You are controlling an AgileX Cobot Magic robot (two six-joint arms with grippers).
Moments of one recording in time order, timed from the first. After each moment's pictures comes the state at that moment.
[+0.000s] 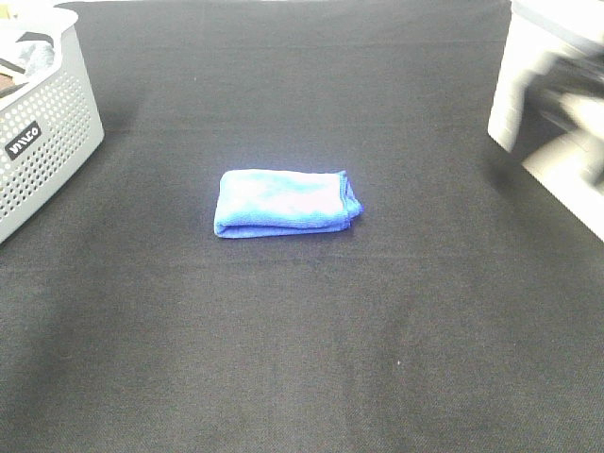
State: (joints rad) left arm -0.22 1.01 -1.13 -0.13 1.20 -0.01; right arm 0.21 1.28 -1.09 0.26 1.21 -0.14
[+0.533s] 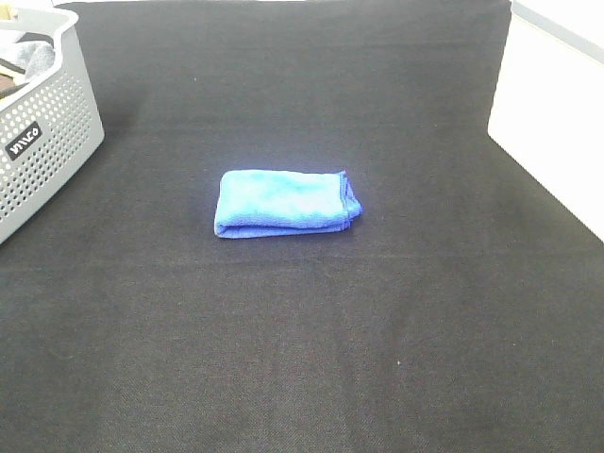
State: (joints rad) left arm -0.22 0.23 -0.67 -0.13 1.20 0.06; right arm 0.21 0.51 -0.68 0.15 1.12 -0.14
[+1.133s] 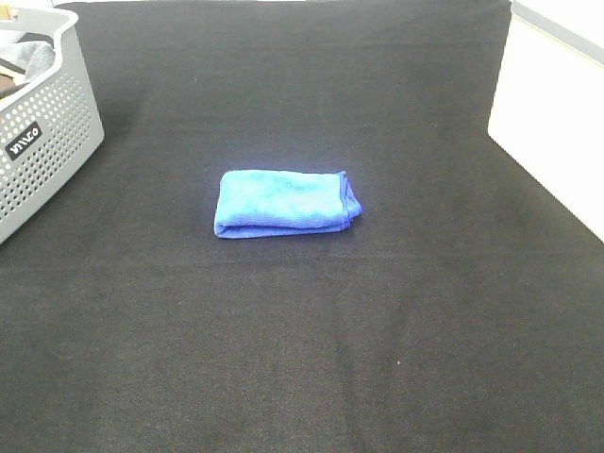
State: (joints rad) left arm -0.22 0.08 -0.51 -0.14 1.05 0.16; right arm 0.21 0.19 -0.51 0.12 1.07 -0.17
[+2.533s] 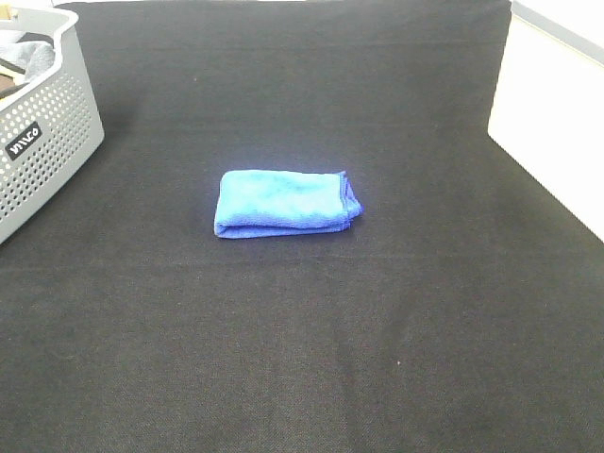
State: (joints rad) left arm 0.03 0.02 -0.51 -0.15 1.05 0.17; right arm 0.04 0.15 -0.51 0.14 1.07 -0.18
